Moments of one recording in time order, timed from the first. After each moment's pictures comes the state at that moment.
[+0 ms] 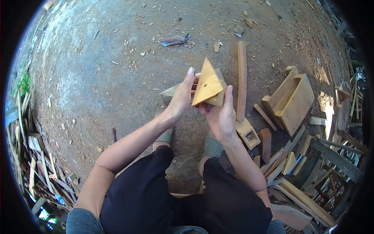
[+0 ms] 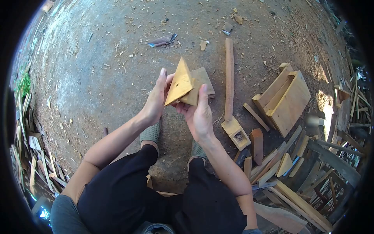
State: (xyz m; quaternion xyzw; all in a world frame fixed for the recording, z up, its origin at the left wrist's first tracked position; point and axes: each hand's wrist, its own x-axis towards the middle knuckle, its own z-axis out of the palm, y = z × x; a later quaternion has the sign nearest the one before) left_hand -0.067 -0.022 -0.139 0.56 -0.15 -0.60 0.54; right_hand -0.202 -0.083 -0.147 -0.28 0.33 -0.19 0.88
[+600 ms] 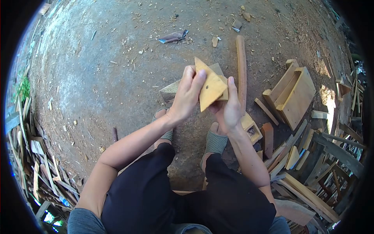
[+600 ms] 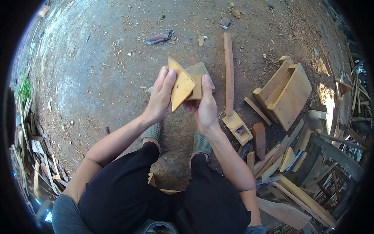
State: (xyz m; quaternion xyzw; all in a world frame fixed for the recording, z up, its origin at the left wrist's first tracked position) left_hand -0.082 -0.027 -0.151 0.62 -0.25 -0.44 0.60; right_hand -0.206 -0.096 -0.141 -0.32 0.42 -0.17 0.83
